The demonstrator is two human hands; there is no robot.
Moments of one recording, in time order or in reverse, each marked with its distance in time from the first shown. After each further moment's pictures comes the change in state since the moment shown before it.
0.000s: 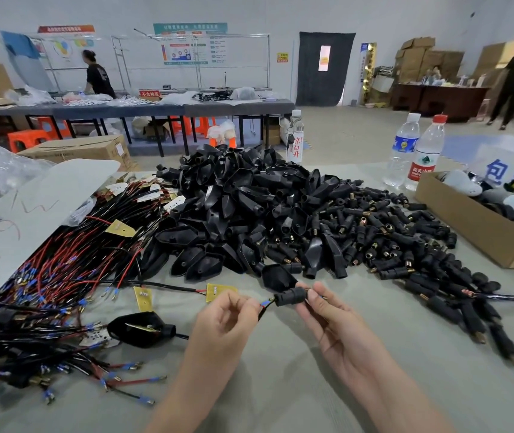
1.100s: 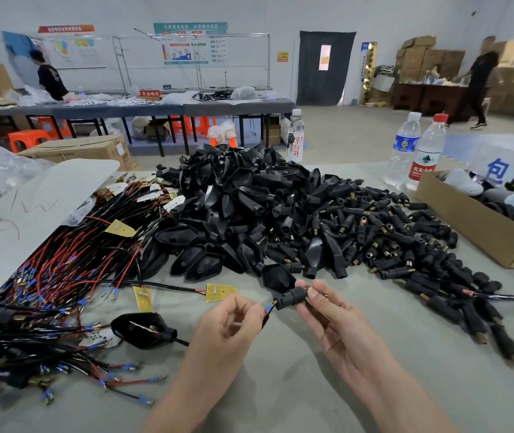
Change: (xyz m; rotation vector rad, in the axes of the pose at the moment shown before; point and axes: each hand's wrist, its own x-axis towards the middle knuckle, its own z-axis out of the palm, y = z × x) left_hand -0.003 -0.002 -0.003 0.116 -0.091 0.052; right_hand -0.008 -0.005 0.005 -0.057 -0.051 -0.014
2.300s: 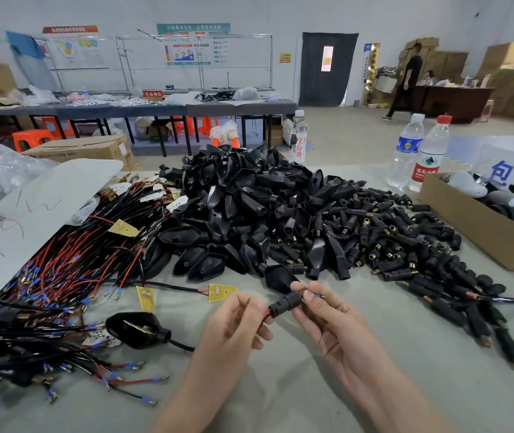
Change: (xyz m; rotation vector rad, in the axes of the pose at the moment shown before) left_hand 0.001 -0.005 0.003 -0.093 -0.019 -0.031; right_hand 0.000 0.006 0.000 -0.038 -0.085 -0.028
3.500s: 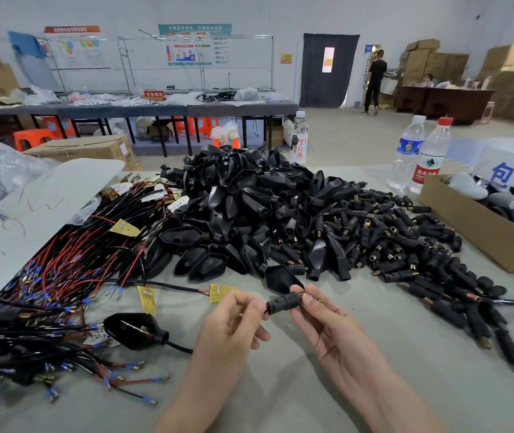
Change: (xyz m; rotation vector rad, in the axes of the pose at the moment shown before) left_hand 0.002 -0.007 -0.001 0.016 0.065 0.008; right_hand 0.002 0.007 -0.001 0.093 0.042 0.077
